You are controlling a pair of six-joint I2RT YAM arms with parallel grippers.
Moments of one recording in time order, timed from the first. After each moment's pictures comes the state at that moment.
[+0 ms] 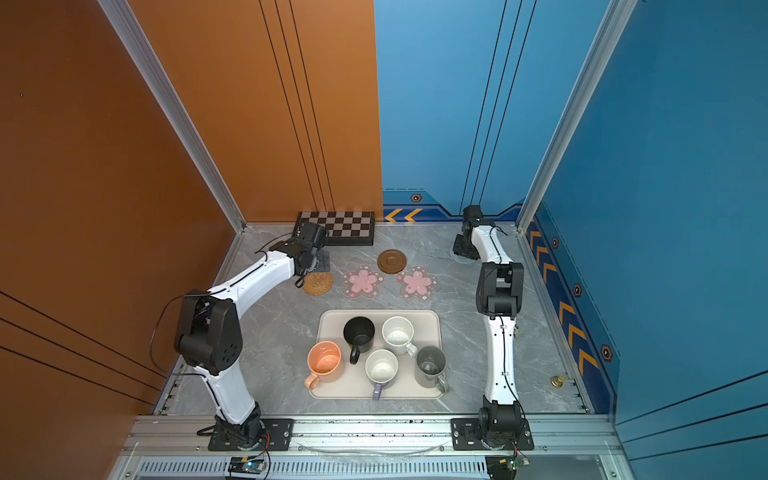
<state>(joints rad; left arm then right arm) -0.35 1.84 1.48 -0.67 -0.48 -0.39 -0.03 2.56 2.32 -0.93 0.04 0.30</state>
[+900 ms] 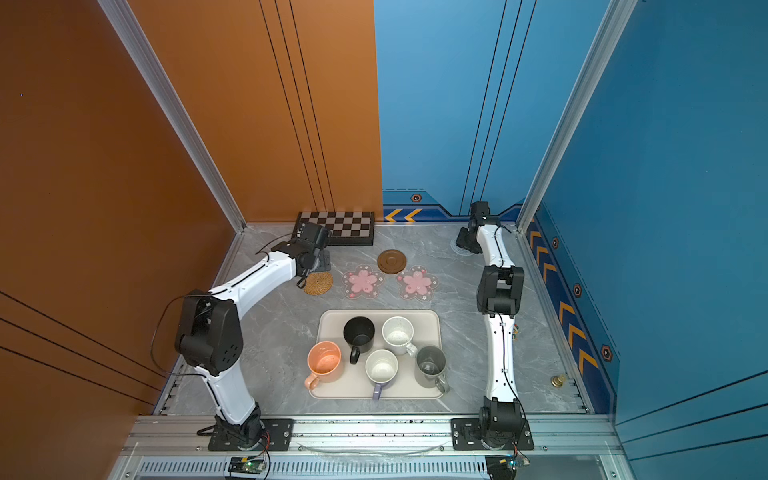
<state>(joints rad) -0.37 1.84 1.48 -0.67 -0.53 -0.44 -0.07 2.69 2.54 -0.94 -0.07 0.34</state>
